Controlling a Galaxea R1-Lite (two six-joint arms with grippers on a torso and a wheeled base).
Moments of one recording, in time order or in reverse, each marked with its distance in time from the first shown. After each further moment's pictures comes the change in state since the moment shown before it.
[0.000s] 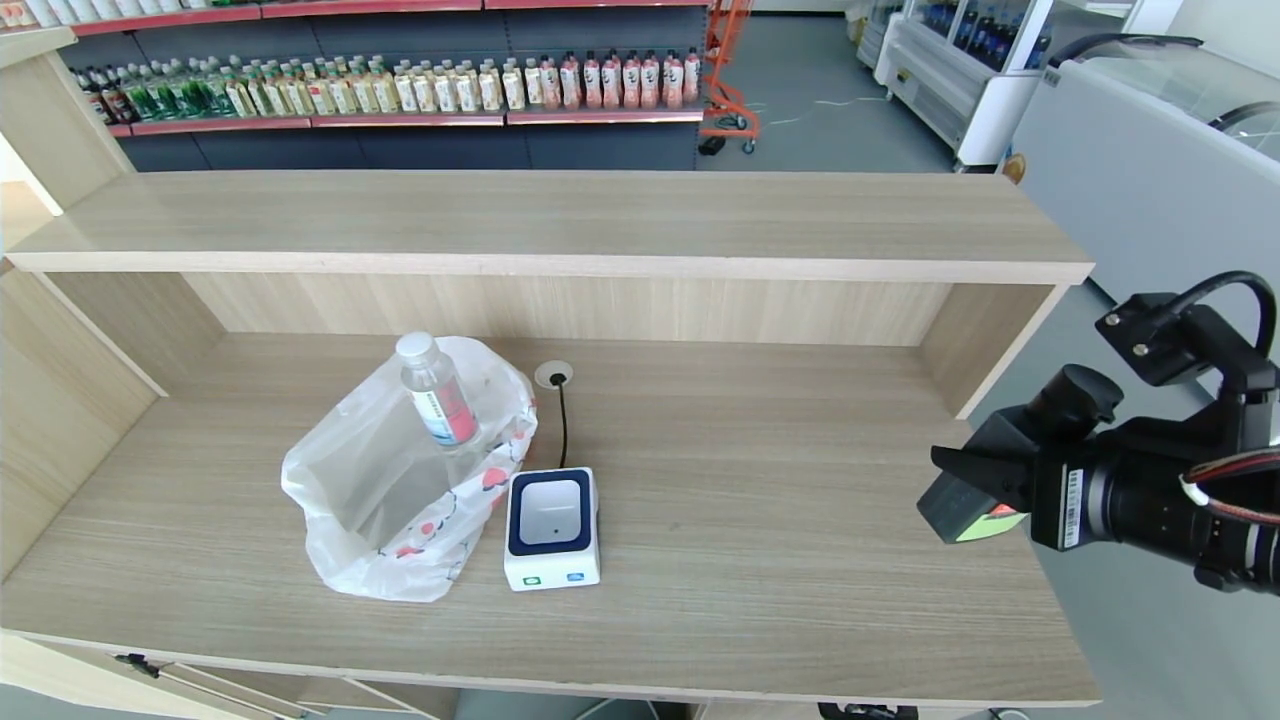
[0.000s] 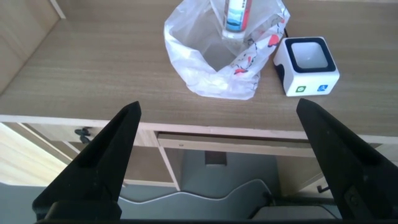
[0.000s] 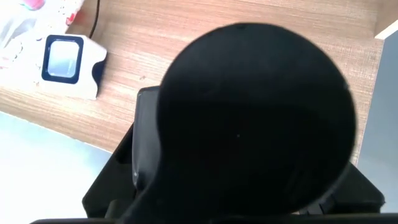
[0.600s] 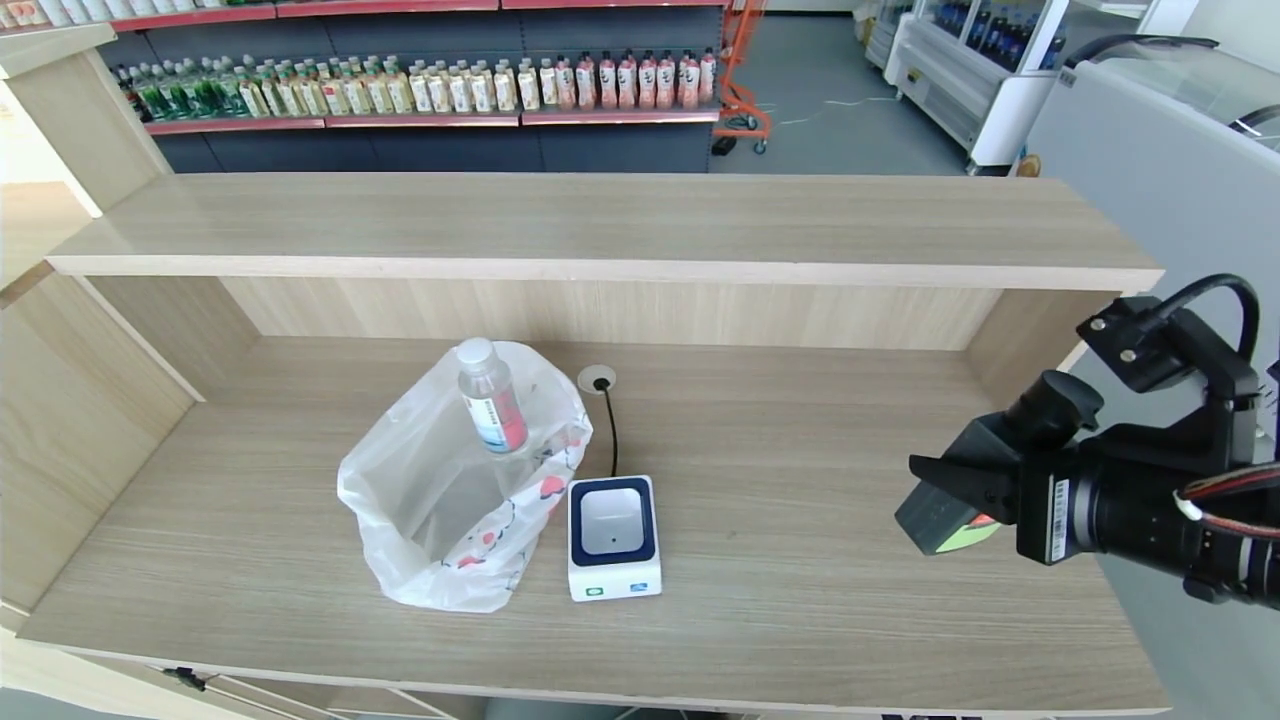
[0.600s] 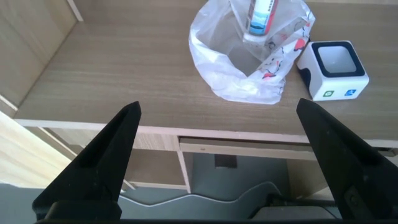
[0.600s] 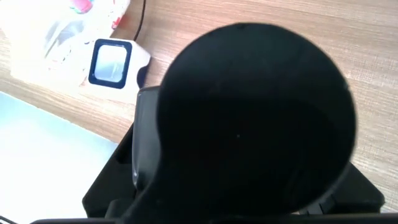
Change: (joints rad) left arm 0.001 0.000 0.000 0.000 0.000 0.001; right arm 0.058 0.017 -0.010 -0.006 0.017 0.021
